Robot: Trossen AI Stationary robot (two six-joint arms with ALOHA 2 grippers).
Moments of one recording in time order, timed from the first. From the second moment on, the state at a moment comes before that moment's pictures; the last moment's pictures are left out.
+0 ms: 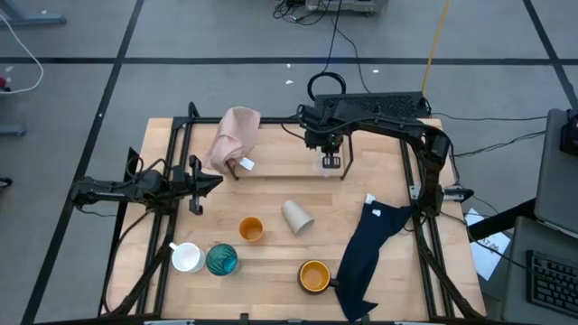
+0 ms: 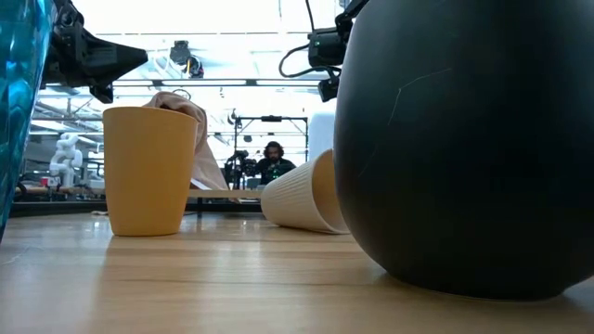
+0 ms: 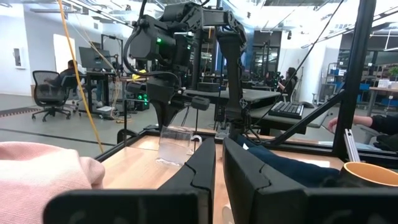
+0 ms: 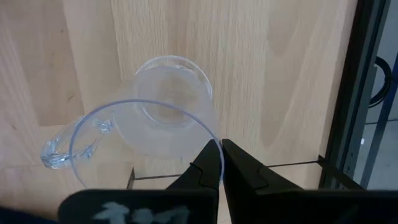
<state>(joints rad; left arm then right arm) -0.06 0.01 0.01 0.18 -0.21 -0.02 -0.41 1.91 1.71 -1.25 0.11 -0.41</state>
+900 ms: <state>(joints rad) -0.06 0.01 0.01 0.15 -0.21 -0.03 -0.43 1.91 1.71 -1.23 0.16 -0.41</state>
